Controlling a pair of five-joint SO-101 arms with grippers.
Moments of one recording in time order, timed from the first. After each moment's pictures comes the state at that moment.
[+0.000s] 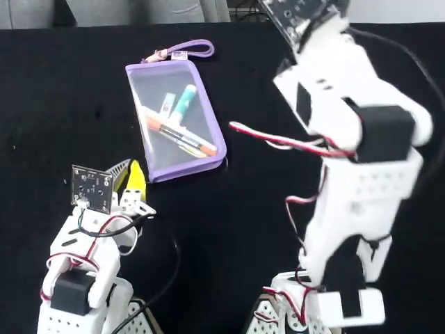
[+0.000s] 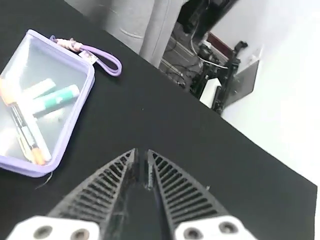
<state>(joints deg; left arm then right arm) 6.8 -104.3 76.2 54.5 -0.7 -4.1 -10.6 -41.7 95.4 33.1</state>
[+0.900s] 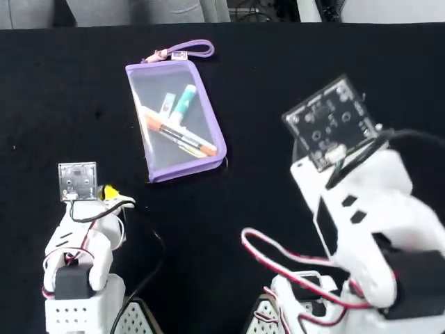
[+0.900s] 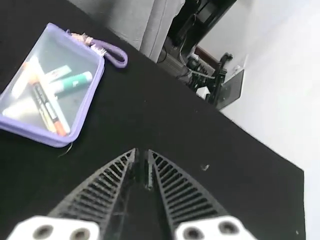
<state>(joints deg) -8.1 -104.1 85.7 62.0 -0.5 -3.9 -45.0 -14.5 98.2 33.1</state>
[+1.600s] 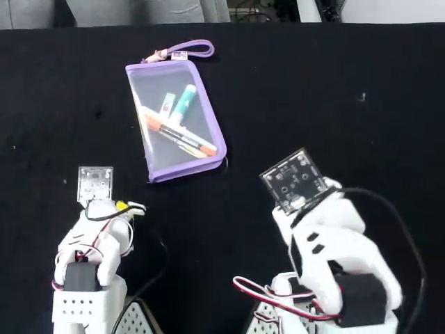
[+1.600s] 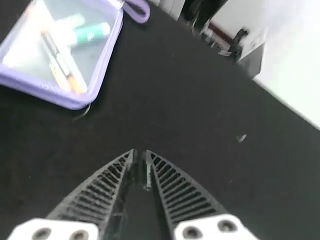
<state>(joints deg) -4.9 -104.4 93.7 62.4 -0.6 -3.6 -78.6 40.7 82.5 33.1</state>
